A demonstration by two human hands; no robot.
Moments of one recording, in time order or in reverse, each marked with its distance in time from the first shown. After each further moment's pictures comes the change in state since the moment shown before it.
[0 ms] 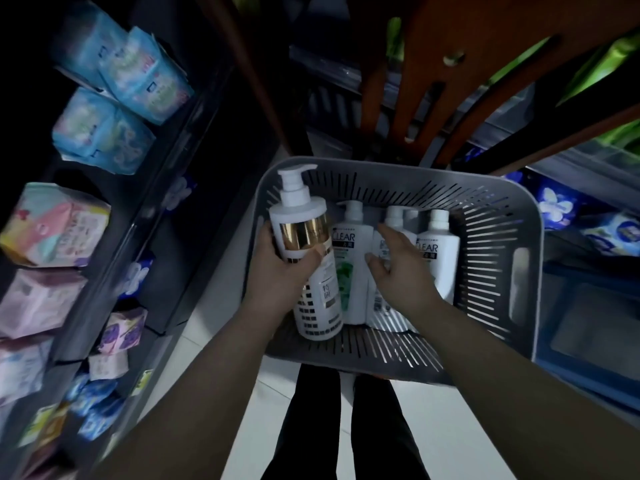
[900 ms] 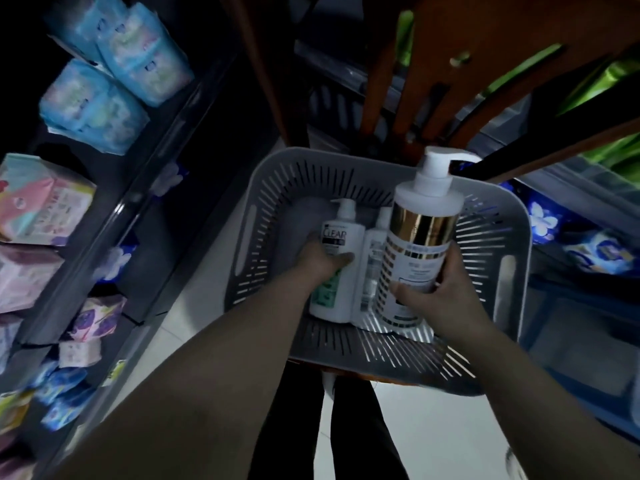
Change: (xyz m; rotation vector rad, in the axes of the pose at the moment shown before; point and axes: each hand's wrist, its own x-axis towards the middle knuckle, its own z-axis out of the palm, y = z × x) left_hand 0.063 -0.066 0.077 0.316 -0.237 -0.355; right_hand -0.042 0.023 -0.053 0.537 0.025 0.174
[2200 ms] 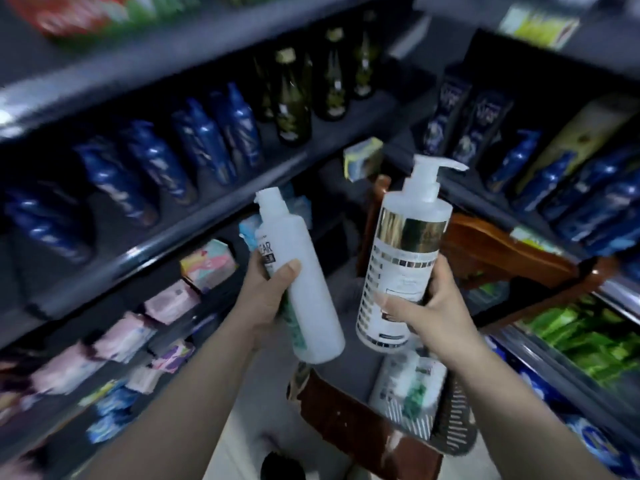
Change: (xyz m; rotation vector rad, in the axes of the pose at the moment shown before) left_hand -0.347 0.070 -0.200 -0.914 0.374 0.626; right_hand -0.161 -0.272 0.043 -0.005 -0.234 -0.534
